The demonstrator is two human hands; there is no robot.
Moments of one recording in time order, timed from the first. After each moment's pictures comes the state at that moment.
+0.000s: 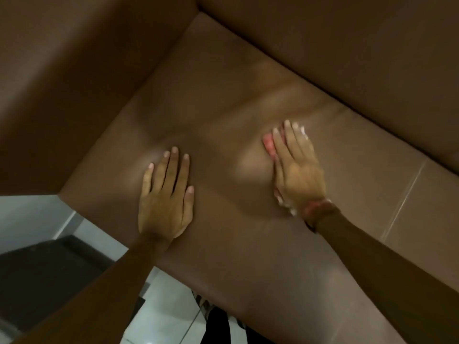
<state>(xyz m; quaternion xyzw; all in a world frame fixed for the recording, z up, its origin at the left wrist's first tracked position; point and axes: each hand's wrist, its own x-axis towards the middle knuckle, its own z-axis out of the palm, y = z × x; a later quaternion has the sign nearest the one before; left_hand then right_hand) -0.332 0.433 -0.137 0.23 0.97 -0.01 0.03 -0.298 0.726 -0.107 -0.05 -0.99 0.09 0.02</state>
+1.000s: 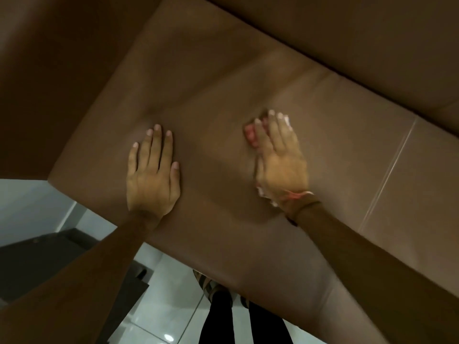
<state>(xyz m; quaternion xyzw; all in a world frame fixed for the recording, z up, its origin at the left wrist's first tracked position) -0.325 0.434 -0.141 0.23 0.97 0.01 0.01 -0.257 0.696 -0.113 -0.11 -0.99 0.11 0.03</state>
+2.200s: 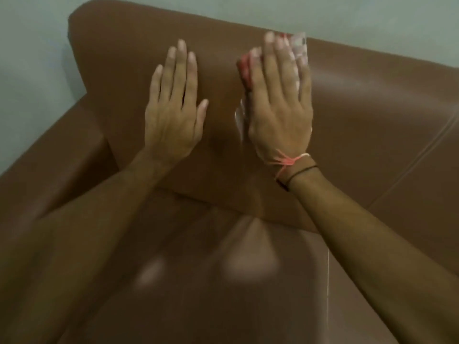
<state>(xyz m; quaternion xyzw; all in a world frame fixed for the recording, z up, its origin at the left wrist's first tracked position) -0.605 0.760 0.082 0.39 0.83 0.11 -0.39 -0.471 0.916 0.117 -0.12 -0.90 -0.09 0.41</state>
